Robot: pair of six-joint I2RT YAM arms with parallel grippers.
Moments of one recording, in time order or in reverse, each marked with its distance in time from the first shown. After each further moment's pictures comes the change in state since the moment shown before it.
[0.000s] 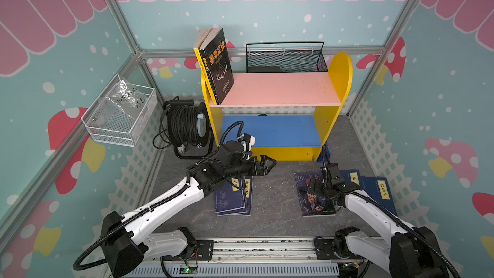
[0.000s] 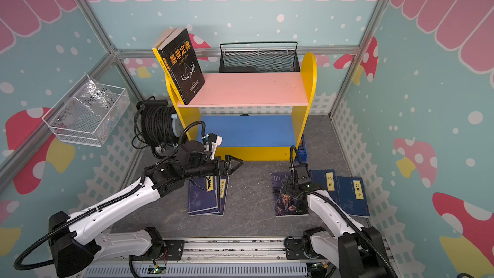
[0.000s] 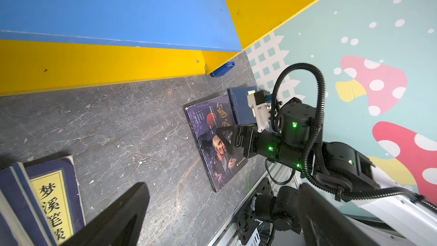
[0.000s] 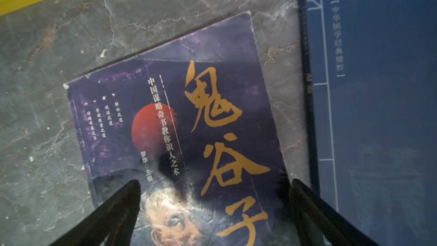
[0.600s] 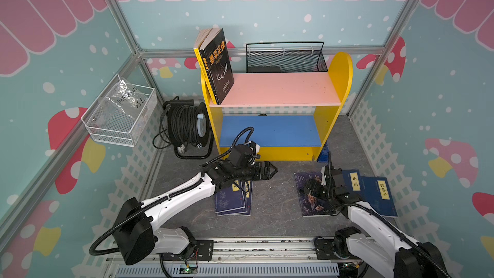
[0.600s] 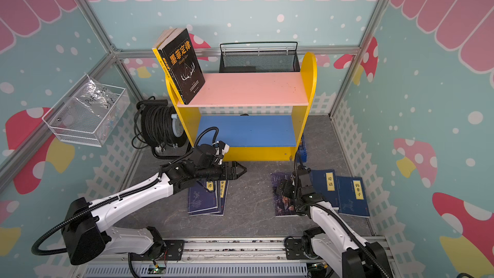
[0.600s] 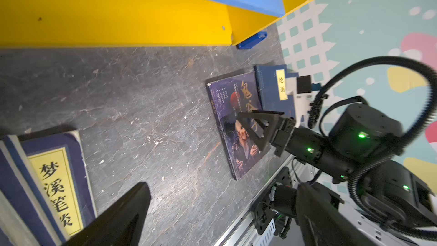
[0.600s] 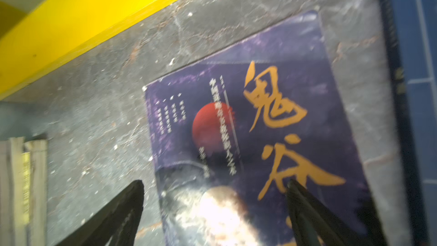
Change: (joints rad) left arm -0.005 0.143 -0.048 -0.005 0.036 -0.008; right arm 0.004 -0.169 -0.135 0.175 -0.188 0.108
